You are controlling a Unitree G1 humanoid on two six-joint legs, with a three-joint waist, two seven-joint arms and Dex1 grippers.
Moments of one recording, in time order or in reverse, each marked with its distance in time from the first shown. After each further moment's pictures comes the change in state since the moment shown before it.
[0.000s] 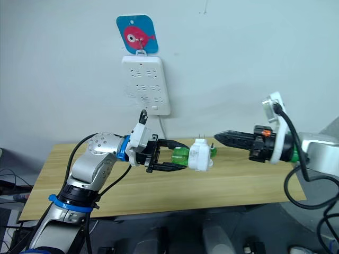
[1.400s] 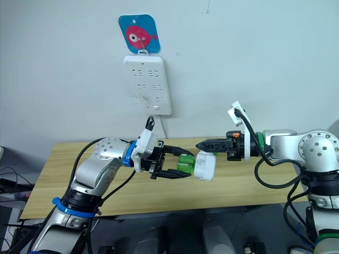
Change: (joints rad) left arm 0.033 -0.017 -0.028 -0.056 0.002 0.050 0.019; right arm -0.155 0.189 0.100 0.165 -0.218 0.233 0.054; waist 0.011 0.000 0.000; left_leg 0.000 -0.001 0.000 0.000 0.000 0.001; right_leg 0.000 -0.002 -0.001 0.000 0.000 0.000
